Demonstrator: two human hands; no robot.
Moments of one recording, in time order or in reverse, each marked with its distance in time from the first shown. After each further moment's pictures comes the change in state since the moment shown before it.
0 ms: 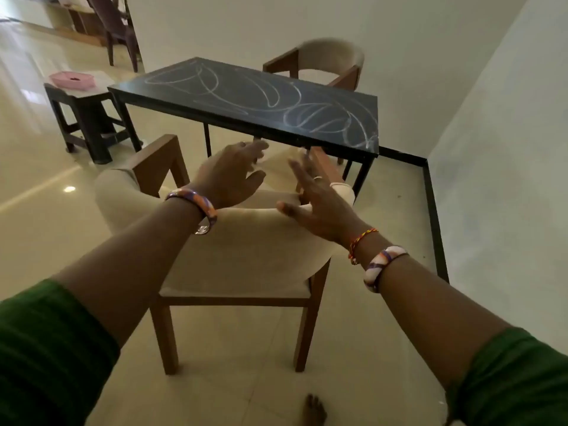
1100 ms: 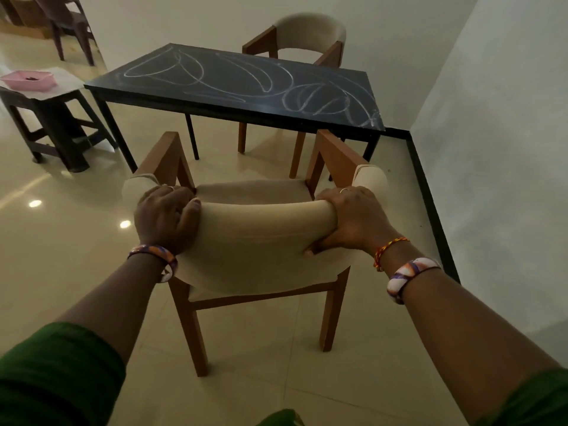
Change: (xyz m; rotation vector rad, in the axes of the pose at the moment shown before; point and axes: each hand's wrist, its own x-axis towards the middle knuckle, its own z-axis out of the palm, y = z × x) left_hand -0.092 -0.163 0.003 -0.031 0.316 -0.160; right_hand -0.006 -0.049 0.042 -0.276 -0.140 0.264
